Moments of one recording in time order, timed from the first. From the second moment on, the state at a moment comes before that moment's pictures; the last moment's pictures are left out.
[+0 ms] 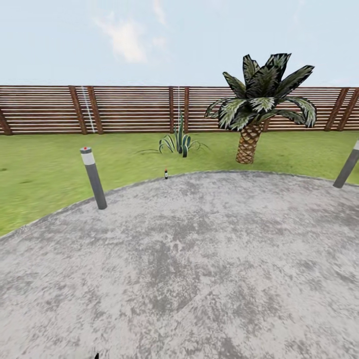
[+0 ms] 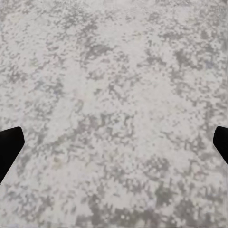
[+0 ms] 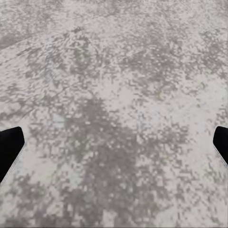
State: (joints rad) left arm -0.25 0.09 0.19 -0.31 0.04 -0.29 0.01; right arm -0.05 -0.06 0.00 -0.52 0.01 -0.39 0.00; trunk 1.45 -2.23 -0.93
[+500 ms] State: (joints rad) left arm -0.25 0.09 0.19 -0.31 0.04 -0.29 0.01; right arm -0.05 -0.07 0.00 -0.52 0.01 -0.39 0.00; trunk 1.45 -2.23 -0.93
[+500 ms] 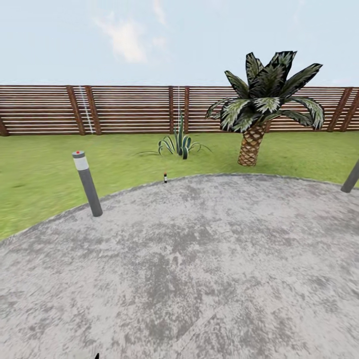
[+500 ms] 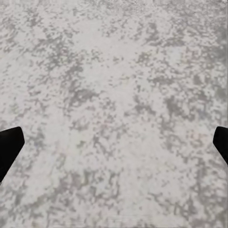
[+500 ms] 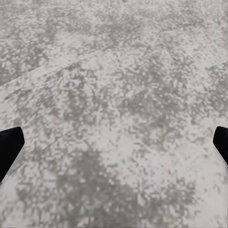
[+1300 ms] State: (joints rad) left arm -0.25 0.09 0.19 -0.31 0.04 -0.29 0.01; right arm -0.05 -0.07 0.00 -0.52 0.01 -0.39 0.00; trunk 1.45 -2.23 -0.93
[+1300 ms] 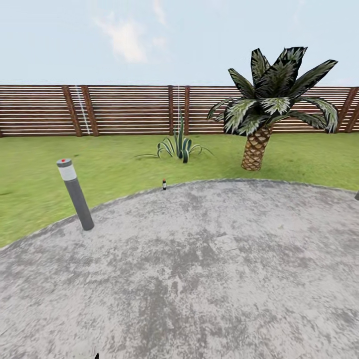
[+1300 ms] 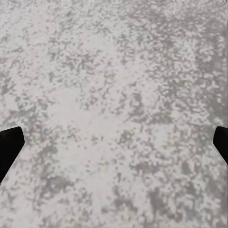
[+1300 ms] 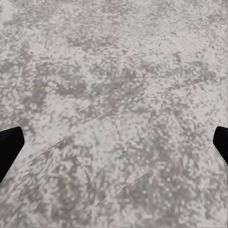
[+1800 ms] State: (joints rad) left arm -0.25 0.09 0.19 -0.31 0.04 -0.29 0.01; right arm -0.05 -0.07 0.00 -0.52 0.01 -0.39 0.00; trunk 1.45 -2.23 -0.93
